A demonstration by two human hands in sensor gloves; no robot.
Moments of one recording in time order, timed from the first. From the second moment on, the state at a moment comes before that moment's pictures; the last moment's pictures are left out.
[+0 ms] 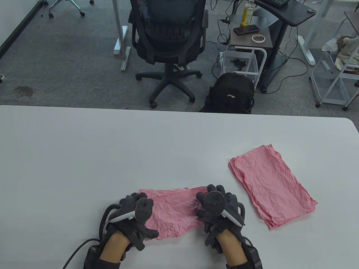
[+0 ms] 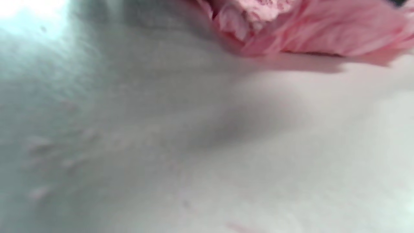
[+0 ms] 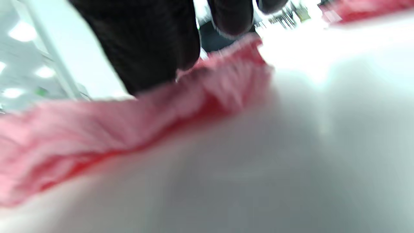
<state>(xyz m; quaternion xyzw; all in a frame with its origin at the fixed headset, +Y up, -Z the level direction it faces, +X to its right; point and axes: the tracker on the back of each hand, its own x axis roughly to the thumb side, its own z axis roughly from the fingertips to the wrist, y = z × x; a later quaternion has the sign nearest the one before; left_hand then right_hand) -0.166 -0.784 -0.295 -0.27 -0.18 0.00 0.95 0.112 -0.754 -0.308 0.15 0.01 0.97 0.16</state>
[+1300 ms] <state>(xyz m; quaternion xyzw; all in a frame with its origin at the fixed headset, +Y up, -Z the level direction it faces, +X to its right) -0.176 -0.784 -0.300 -0.29 -0.18 0.08 0.94 0.108 -0.770 -0.313 0.11 0.11 0.98 0.14</state>
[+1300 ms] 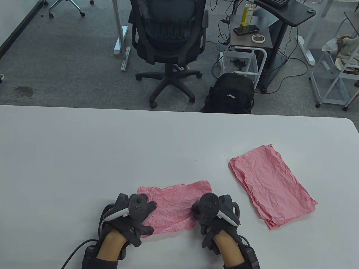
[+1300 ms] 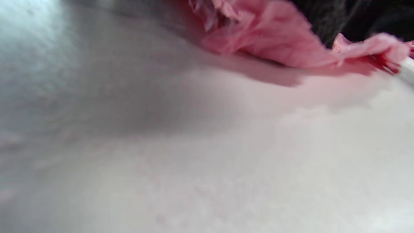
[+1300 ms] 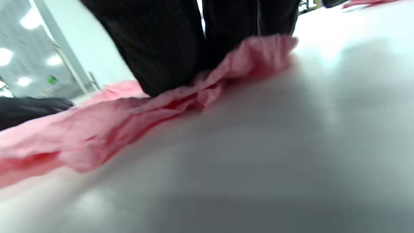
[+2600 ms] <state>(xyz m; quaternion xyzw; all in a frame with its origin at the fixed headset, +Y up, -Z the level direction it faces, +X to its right) -0.163 -0.780 -0.293 -0.27 -0.22 0.05 0.94 0.127 -0.754 -0.312 0.01 0.03 1.00 0.07</state>
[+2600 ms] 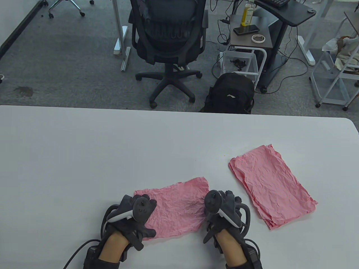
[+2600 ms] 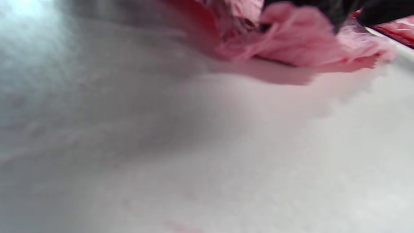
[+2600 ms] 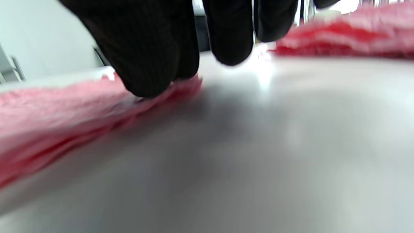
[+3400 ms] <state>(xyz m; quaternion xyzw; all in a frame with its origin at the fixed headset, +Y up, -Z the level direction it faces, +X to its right) -0.164 -0.784 -0.295 -0.30 -0.21 0.07 0.93 0.083 -0.764 -0.302 0.17 0.03 0.93 0.31</state>
